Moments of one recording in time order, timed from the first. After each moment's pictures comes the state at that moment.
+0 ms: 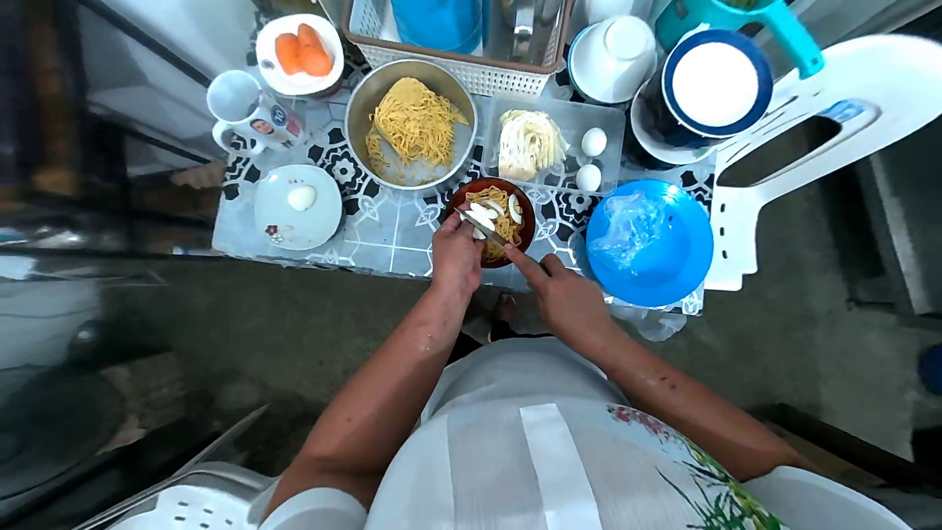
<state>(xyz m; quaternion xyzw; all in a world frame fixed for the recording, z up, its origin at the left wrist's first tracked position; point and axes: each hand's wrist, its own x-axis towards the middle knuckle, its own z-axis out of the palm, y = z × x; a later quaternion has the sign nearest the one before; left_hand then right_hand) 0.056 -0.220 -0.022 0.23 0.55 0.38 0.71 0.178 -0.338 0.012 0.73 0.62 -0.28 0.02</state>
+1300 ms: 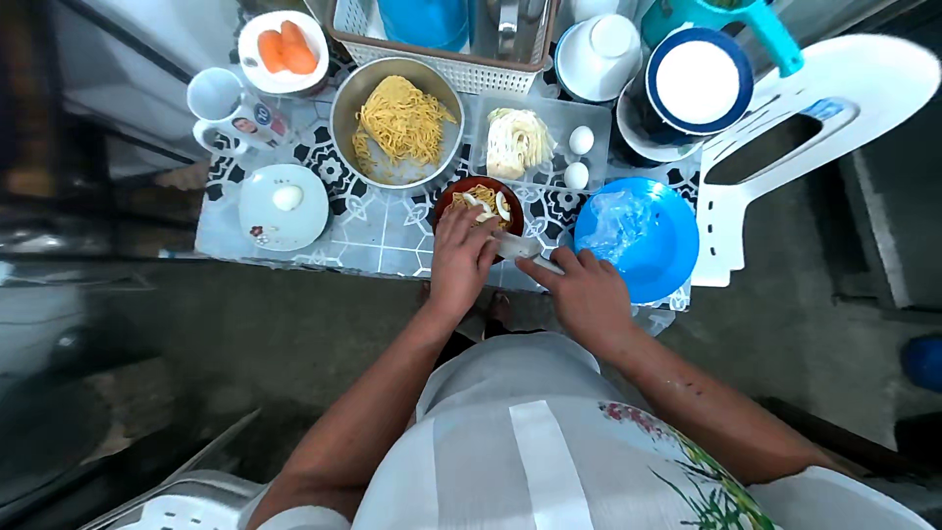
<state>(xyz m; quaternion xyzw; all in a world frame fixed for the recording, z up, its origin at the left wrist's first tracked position) 0.034 -0.242 -0.044 0.84 0.40 0.22 0.28 0.204 -0.354 0.029 0.72 0.67 -0.15 0.05</state>
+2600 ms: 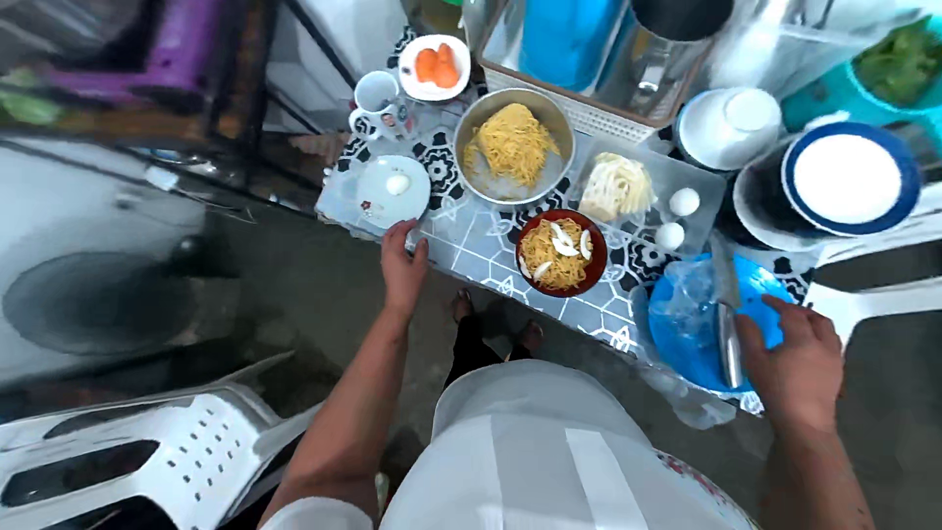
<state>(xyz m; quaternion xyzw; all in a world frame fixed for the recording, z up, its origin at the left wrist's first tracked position) -0.133 -0.197 -0.055 0.61 0.67 0.30 0.30 0.332 -0.374 0.008 0.85 0.50 -0.11 -0.15</state>
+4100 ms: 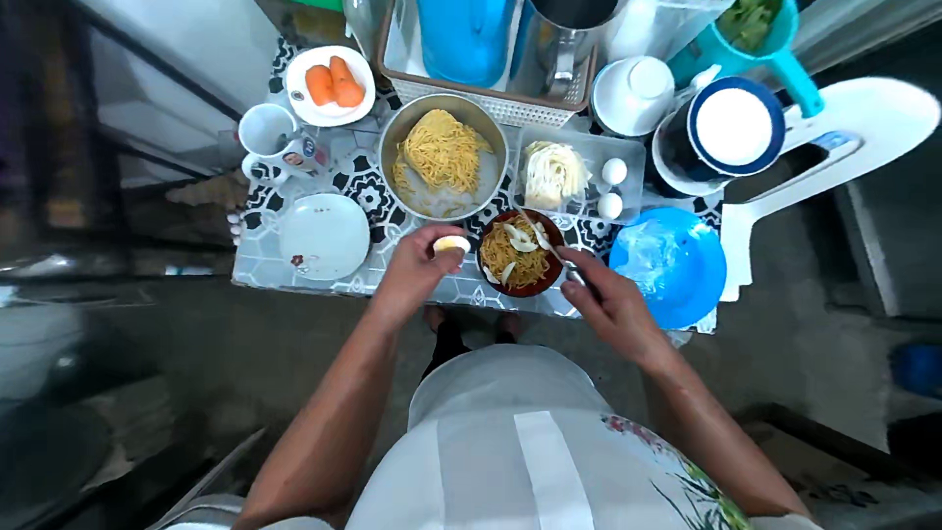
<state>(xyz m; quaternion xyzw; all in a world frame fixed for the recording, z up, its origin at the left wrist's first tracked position) -0.056 -0.148 0.024 0.59 0.46 0.17 0.64 0.189 -0.314 0.032 0.68 0.59 -0.31 -0.32</state>
